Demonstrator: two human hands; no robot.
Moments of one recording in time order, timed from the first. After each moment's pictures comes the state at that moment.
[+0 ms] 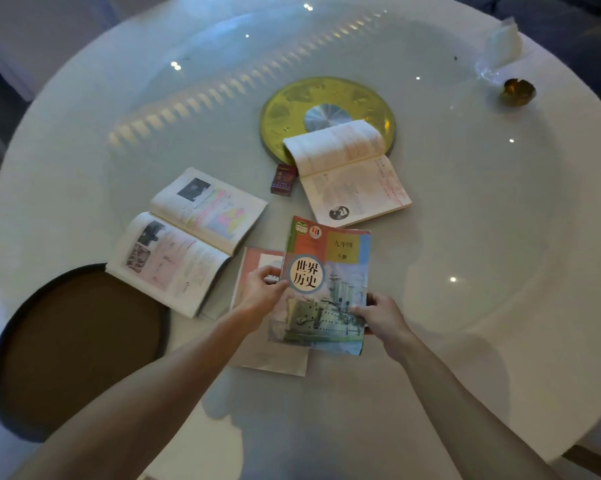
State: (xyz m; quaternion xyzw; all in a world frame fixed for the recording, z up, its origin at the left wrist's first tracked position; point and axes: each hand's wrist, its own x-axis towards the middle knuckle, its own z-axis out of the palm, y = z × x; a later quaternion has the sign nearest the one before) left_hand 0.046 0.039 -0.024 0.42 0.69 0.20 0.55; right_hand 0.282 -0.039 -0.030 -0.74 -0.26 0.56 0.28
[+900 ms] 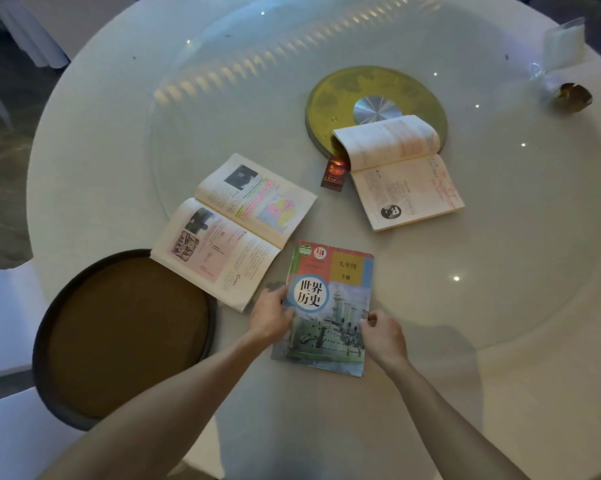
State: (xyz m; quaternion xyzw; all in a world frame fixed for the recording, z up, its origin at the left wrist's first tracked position) left_hand -0.056 0.017 -0.059 0.59 0.67 0.05 0.45; right_hand 0.167 -0.044 -0.066 -0.84 -0.36 0.39 0.09
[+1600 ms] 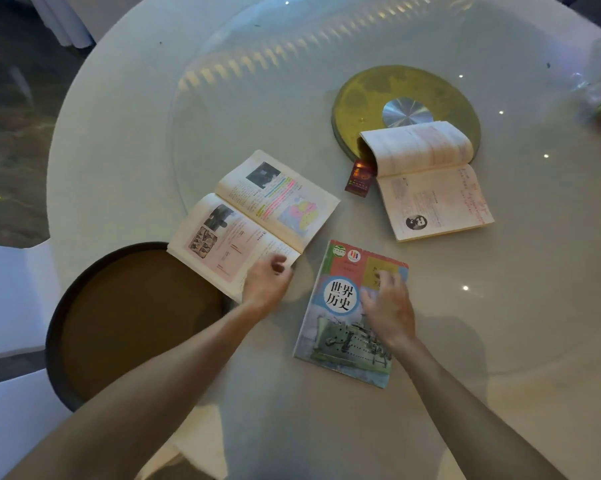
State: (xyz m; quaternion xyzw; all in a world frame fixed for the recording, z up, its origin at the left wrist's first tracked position) left_hand -0.093 0.076 -0.036 0.51 0.72 0.19 0.44; right_hand 0.141 0.027 -0.039 -0.79 -0.54 0.26 0.11
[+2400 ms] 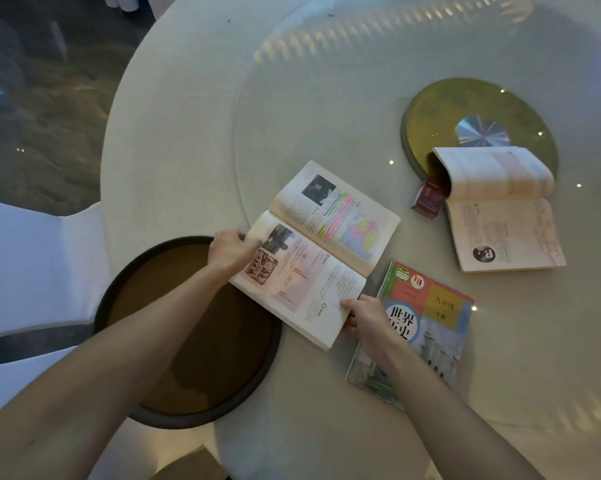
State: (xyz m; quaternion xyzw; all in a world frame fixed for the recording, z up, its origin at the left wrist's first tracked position) left_hand -0.269 0.148 -0.042 0.41 0.80 0.14 0.41; right_hand -0.002 0.069 -0.056 -0.71 -0.19 0.64 0.22
